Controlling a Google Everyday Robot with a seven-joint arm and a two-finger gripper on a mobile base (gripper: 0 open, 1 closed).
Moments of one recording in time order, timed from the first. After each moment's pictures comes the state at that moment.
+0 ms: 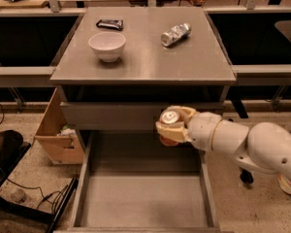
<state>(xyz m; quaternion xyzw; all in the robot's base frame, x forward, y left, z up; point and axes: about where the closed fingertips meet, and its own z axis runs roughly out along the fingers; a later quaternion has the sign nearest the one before) 0.542 -0.072 0.789 -0.38 0.69 0.25 0.57</state>
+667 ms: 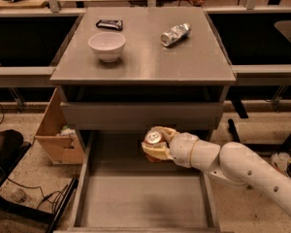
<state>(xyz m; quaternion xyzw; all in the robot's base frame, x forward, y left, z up) 0.544 -0.025 0.687 -0.40 0.68 0.28 0.56</state>
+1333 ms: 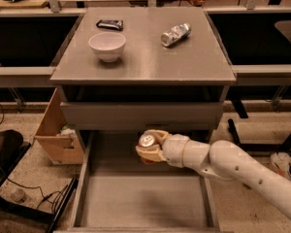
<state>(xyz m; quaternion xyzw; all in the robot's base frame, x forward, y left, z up) 0.552 -0.007 0.663 -0.42 0.67 0.29 0.54</state>
